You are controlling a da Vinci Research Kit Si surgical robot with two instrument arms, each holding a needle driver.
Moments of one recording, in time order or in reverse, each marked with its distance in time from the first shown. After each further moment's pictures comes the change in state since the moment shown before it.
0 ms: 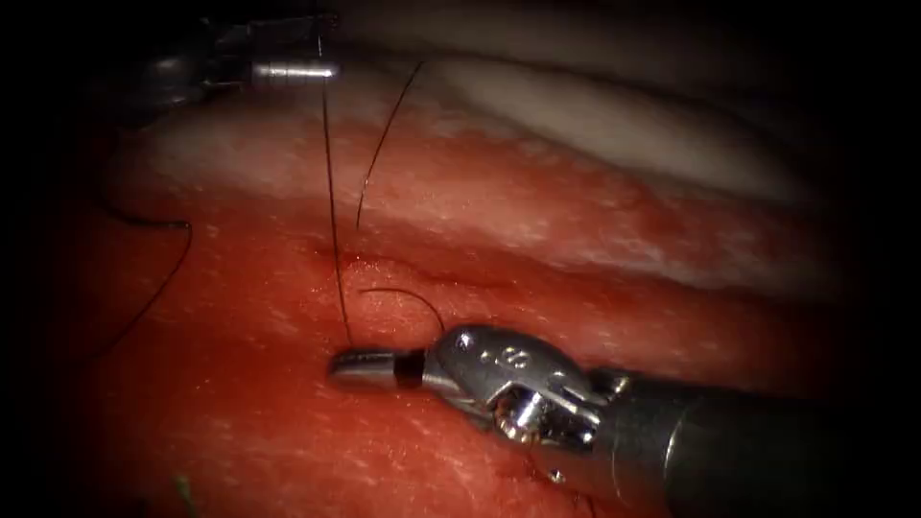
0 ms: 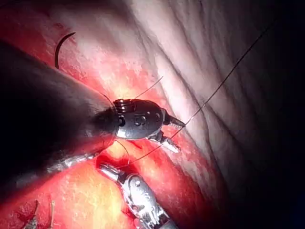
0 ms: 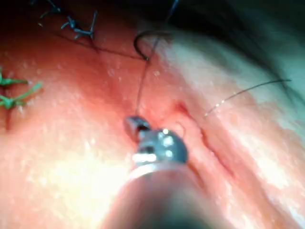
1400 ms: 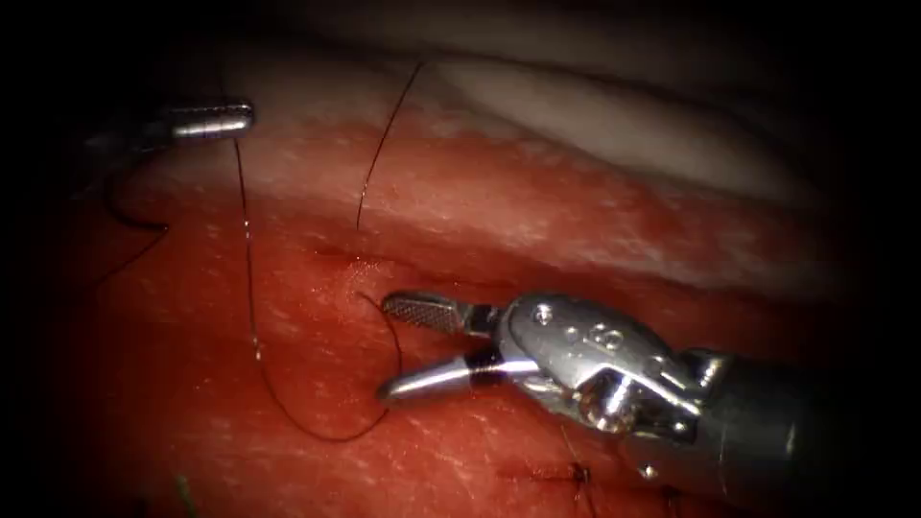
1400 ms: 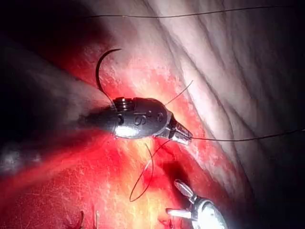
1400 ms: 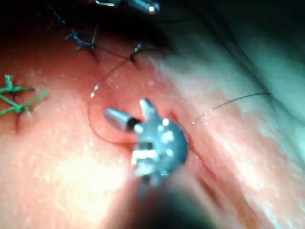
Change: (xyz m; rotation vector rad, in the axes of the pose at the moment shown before) right arm 0.007 -0.001 -0.007 0.047 0.144 -0.110; left arm -0.004 0.000 -0.006 -0.102 0.111 0.178
